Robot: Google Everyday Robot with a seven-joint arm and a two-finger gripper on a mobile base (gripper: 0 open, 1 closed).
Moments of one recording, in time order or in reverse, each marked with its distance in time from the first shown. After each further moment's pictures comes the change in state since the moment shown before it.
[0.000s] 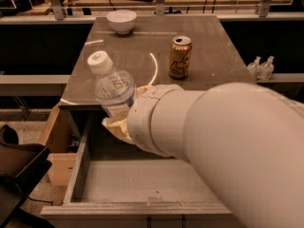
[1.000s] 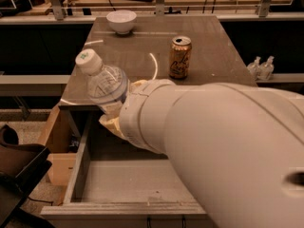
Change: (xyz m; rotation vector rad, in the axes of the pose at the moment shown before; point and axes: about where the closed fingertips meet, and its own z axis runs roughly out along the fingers) arm -0.010 -0.002 -0.002 0.050 0.024 -0.082
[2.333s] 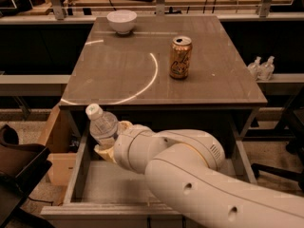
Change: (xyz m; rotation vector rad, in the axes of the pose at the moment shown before) arm 0.081 0.056 0.132 -0.130 -0.059 0.085
